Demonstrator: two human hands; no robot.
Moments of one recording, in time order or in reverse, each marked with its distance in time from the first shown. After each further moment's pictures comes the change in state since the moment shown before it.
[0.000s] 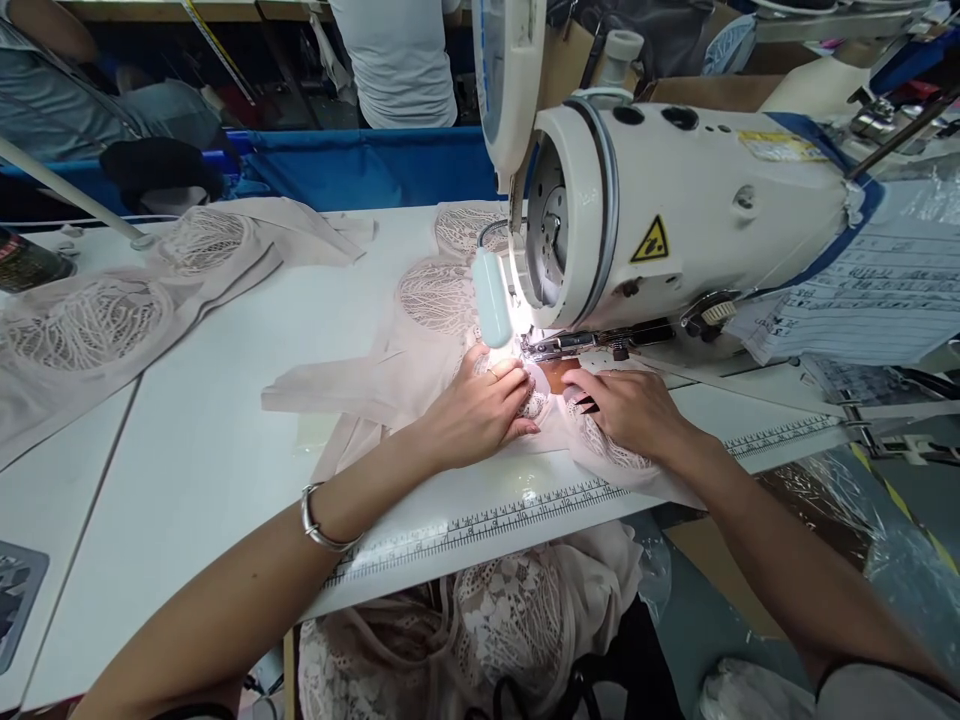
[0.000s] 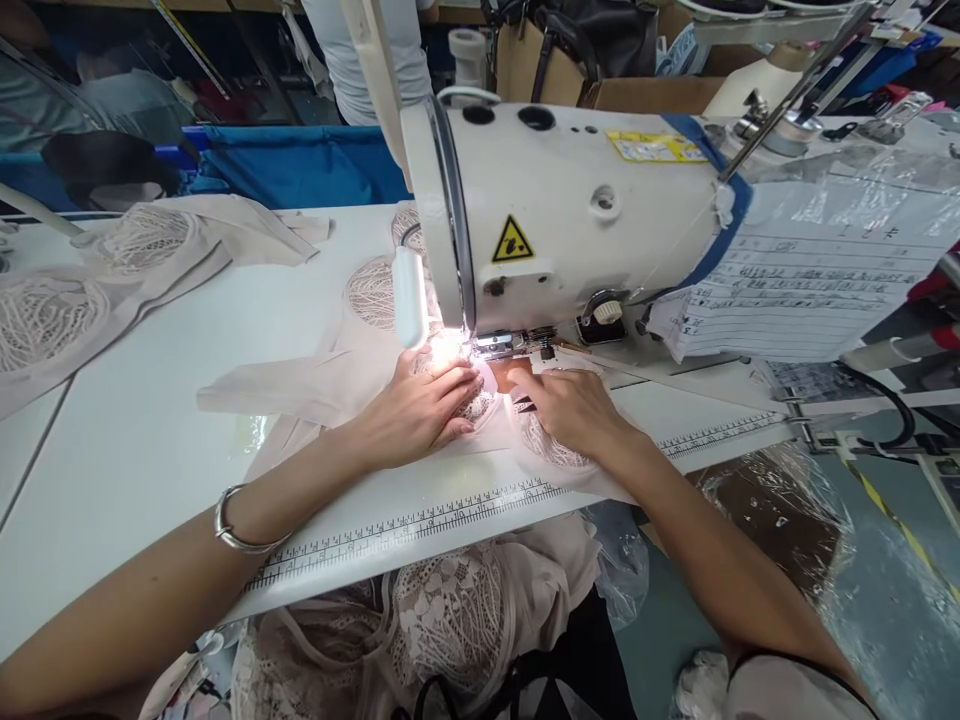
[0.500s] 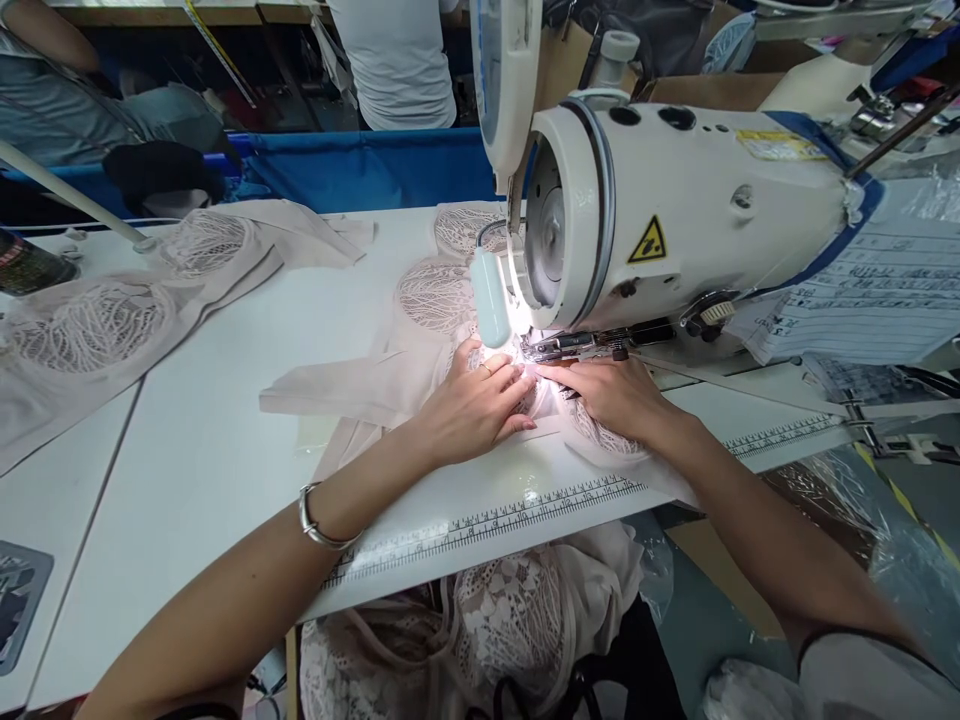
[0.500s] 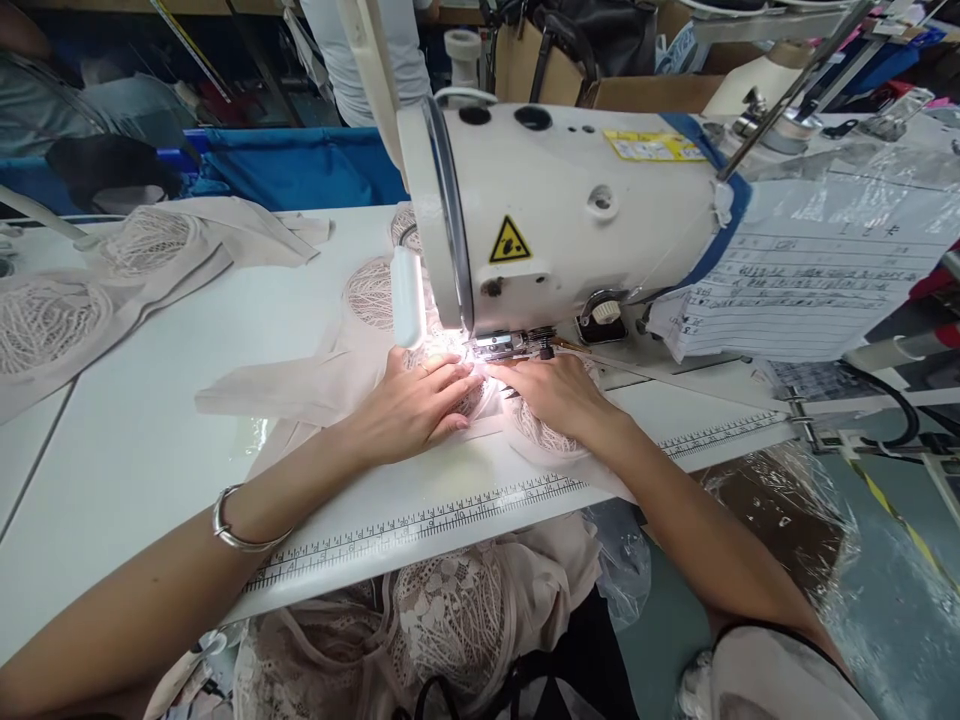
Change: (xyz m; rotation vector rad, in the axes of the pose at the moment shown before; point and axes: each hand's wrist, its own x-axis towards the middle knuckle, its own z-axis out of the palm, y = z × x) left_hand -0.001 -0.002 -0.003 0.043 -0.014 -0.029; right_hand 0.023 -0.002 0.000 0.035 0.018 -0.075
